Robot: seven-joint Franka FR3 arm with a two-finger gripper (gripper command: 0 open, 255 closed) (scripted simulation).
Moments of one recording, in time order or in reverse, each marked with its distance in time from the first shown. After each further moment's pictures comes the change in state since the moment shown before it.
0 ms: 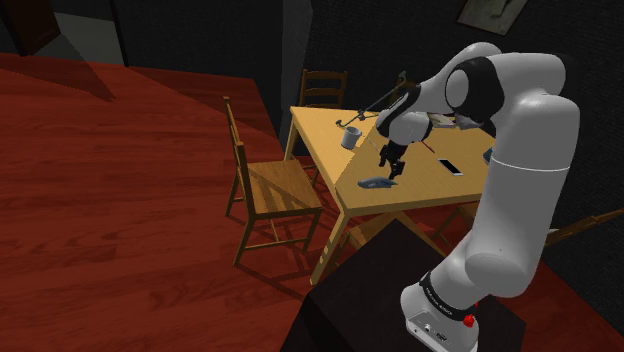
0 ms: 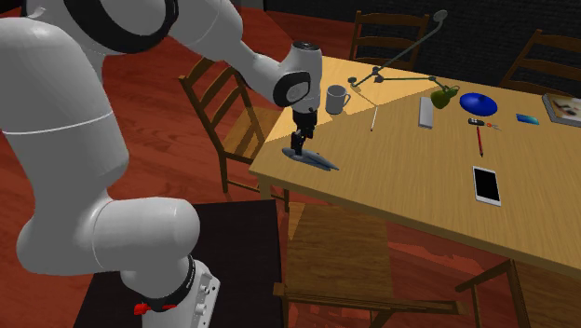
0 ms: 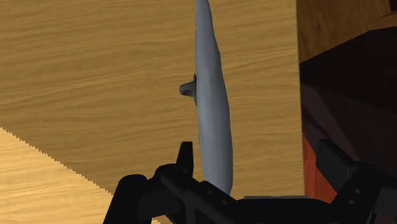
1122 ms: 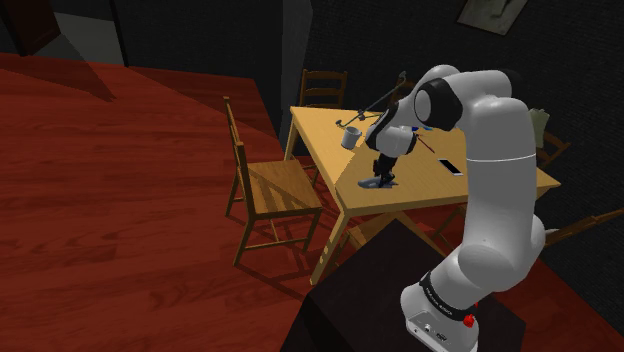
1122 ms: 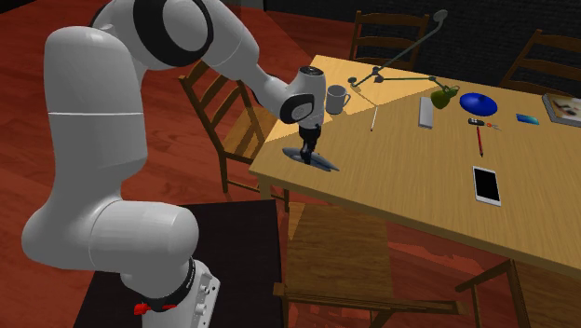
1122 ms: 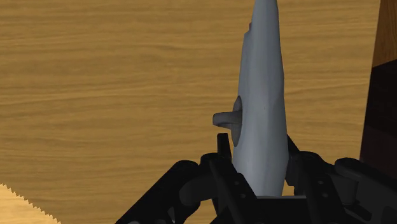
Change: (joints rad) arm -0.160 0.240 0.162 0.141 0.123 0.073 -0.178
